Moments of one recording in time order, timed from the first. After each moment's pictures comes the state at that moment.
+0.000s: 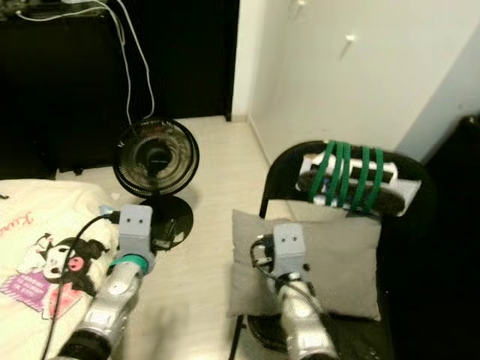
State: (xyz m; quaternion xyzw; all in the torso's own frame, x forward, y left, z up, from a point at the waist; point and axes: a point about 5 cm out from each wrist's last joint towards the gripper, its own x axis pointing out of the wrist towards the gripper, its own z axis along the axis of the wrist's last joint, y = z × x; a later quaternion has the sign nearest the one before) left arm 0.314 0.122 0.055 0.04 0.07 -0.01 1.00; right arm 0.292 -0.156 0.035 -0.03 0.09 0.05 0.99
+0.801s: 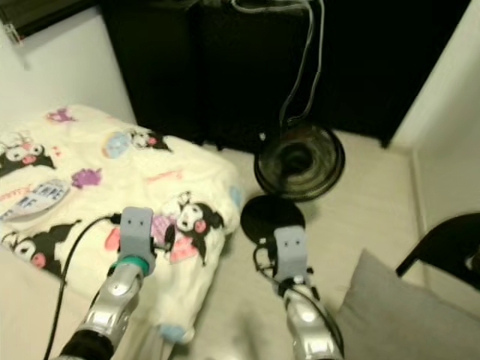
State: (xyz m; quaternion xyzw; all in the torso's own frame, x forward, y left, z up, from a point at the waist) left arm 0.312 0.108 0.051 0.03 0.09 -0.04 0.99; right arm 0.284 -0.173 0.029 -0.04 0.10 0.03 0.99
